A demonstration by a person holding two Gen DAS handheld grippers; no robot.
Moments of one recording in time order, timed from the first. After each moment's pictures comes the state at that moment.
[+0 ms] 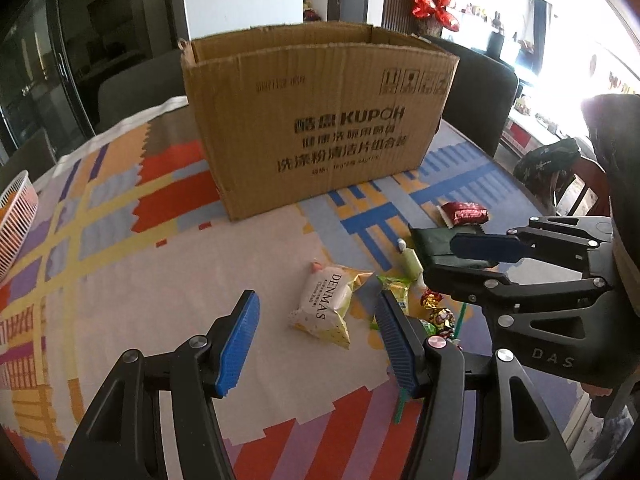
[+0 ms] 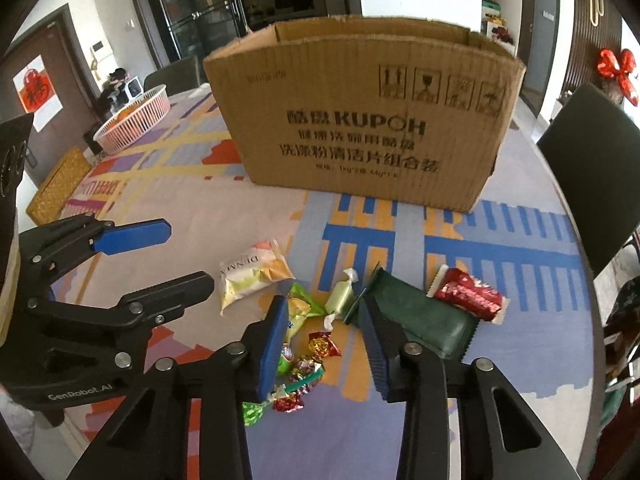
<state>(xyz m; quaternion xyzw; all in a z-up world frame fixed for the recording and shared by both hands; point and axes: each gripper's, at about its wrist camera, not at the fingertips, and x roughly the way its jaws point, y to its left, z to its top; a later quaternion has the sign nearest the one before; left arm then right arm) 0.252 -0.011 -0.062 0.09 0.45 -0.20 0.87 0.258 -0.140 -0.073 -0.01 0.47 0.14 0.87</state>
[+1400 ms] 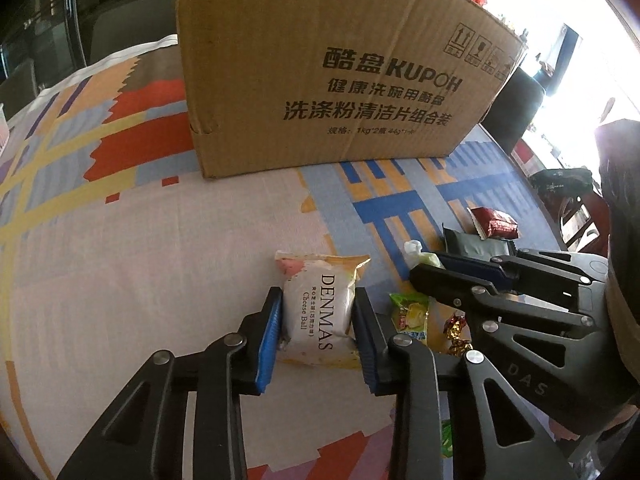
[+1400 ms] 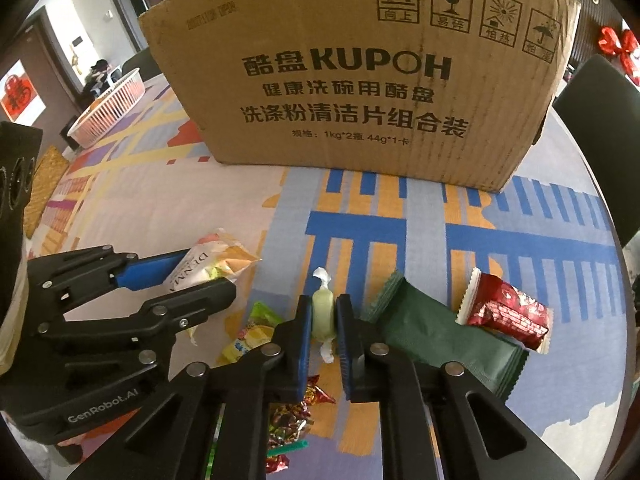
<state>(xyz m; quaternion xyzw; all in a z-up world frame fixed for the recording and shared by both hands) 0.294 -0.015 -0.110 0.01 0.51 -0.20 0.84 0.303 -0.128 -0.121 0.01 0.51 0.13 0.85</state>
